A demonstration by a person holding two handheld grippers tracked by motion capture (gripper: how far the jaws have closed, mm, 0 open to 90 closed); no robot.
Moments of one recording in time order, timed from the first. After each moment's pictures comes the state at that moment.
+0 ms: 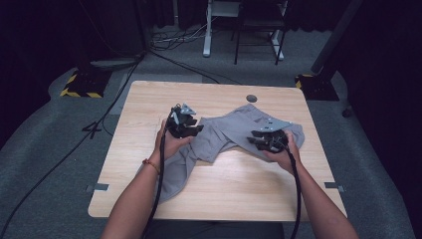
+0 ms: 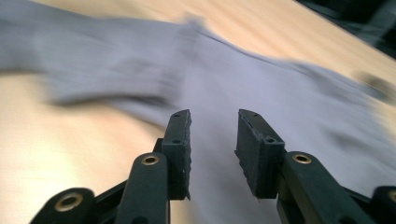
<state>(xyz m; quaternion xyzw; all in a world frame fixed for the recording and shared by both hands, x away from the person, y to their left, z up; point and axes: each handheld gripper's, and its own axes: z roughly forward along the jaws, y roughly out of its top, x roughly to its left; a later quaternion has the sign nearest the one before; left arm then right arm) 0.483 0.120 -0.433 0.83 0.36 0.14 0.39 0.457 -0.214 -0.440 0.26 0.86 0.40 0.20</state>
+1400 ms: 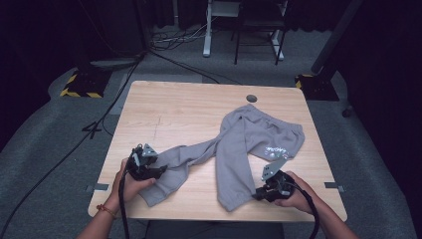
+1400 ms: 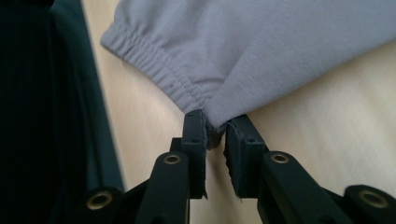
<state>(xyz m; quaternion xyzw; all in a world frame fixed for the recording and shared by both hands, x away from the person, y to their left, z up) 0.376 0.223 -0.488 0.85 0.41 0.13 0.29 0.345 -0.223 -0.463 0.18 0.94 0.28 -0.04</state>
